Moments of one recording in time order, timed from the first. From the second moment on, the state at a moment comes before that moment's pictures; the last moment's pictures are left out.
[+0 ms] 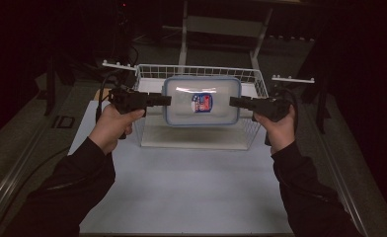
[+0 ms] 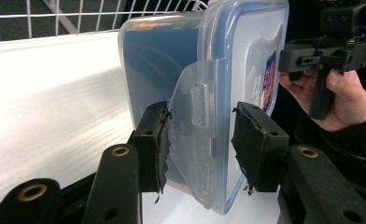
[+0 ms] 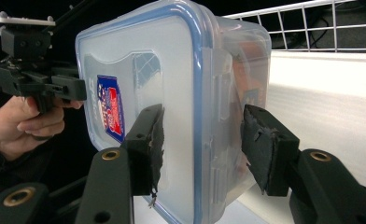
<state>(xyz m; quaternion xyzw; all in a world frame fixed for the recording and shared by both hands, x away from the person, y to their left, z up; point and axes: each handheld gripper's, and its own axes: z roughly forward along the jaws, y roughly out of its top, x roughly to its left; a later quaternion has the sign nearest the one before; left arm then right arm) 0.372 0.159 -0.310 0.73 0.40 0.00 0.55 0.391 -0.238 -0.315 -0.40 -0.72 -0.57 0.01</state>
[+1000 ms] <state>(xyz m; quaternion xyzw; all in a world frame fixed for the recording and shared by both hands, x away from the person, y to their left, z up) 0.430 0.151 -0.319 0.70 0.45 0.00 0.55 0.436 -0.222 -0.313 -0.45 -0.71 -0.54 -0.02</state>
